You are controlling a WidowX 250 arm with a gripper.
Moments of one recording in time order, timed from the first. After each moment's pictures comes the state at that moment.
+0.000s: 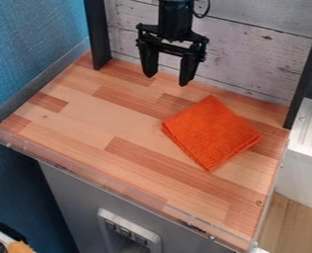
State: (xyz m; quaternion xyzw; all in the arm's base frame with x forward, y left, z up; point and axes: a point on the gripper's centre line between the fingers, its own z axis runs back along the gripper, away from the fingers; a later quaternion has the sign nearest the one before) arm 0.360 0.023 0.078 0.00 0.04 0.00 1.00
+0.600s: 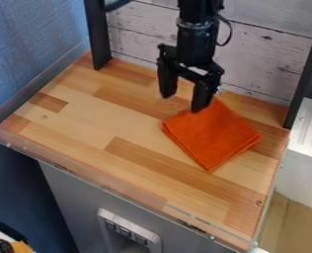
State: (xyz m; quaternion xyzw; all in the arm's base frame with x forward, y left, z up) arm 0.339 -0.015 0.068 0.00 0.02 -0.15 0.99
